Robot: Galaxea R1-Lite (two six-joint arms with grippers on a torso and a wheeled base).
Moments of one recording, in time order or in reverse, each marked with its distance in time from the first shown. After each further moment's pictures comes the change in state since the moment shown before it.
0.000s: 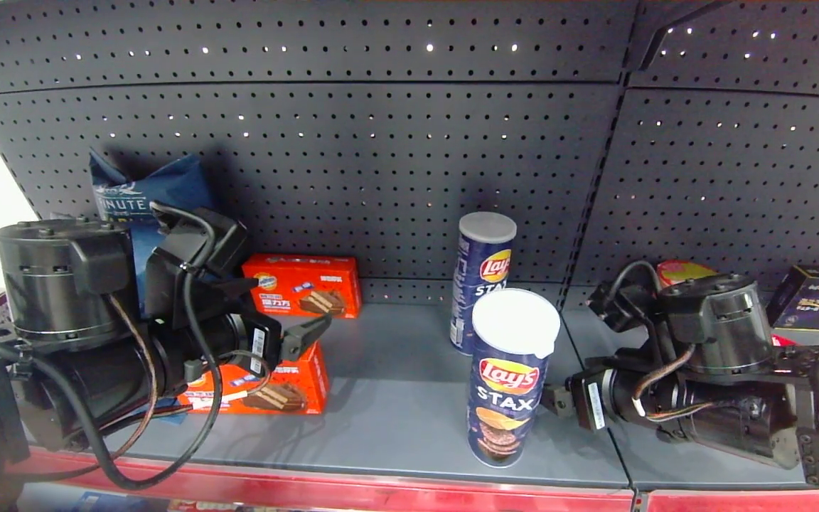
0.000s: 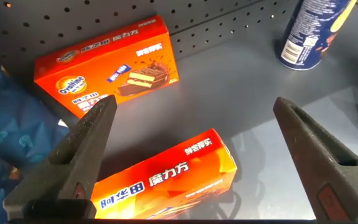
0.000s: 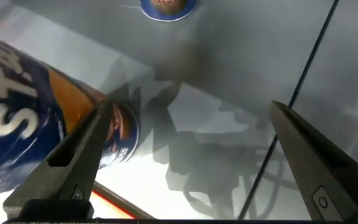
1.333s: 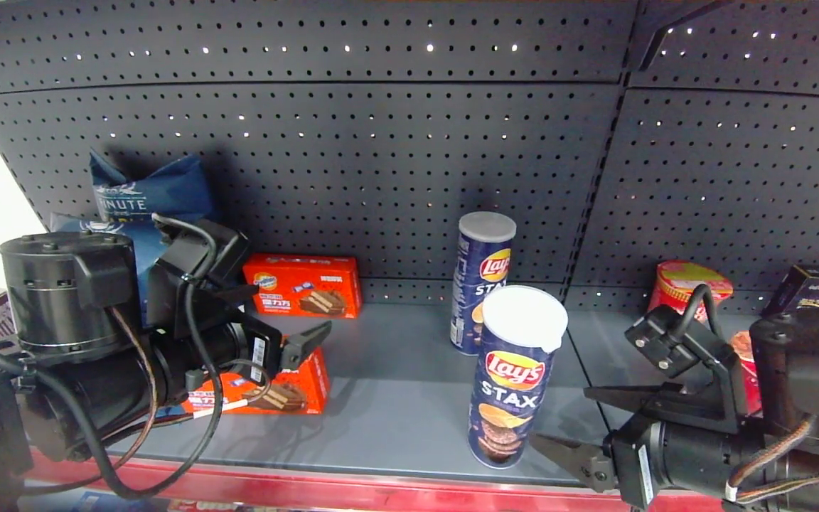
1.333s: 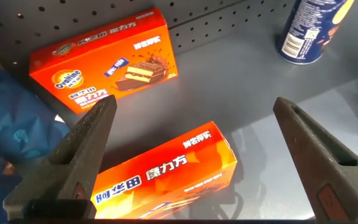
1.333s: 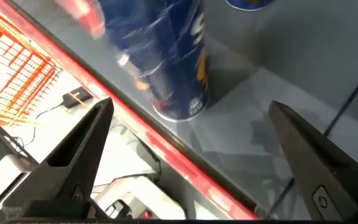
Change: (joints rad) left arm 0.000 0.005 0.035 -0.035 -0.002 0.000; right arm 0.116 -0.190 0.156 -0.046 0.113 -0.001
